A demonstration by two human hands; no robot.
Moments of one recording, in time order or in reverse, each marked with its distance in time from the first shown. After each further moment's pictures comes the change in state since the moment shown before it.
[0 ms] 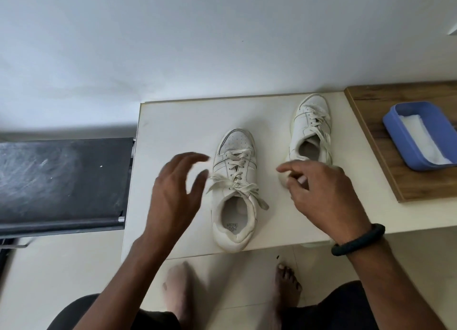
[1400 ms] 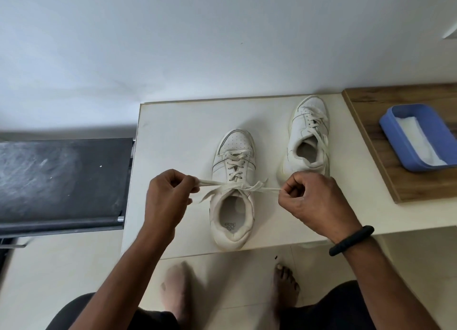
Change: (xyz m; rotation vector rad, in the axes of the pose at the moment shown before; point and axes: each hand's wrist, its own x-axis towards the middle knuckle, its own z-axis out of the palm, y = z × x) left_hand 0.000 0.003 -0.002 -0.535 -0.014 -0.789; right_hand -0.004 0.005 0.006 0.046 -0.098 0.193
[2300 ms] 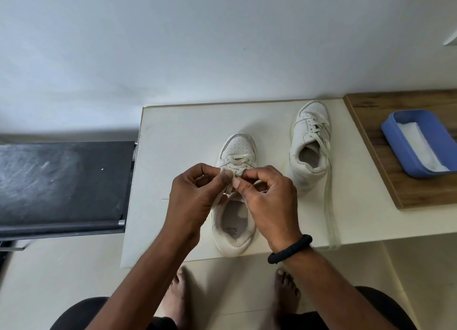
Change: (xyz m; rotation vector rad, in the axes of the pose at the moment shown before) left_hand -0.024 0.025 0.024 -0.326 -0.249 0.068; right_hand 0.001 -0.053 0.061 0.549 0.223 -0.072
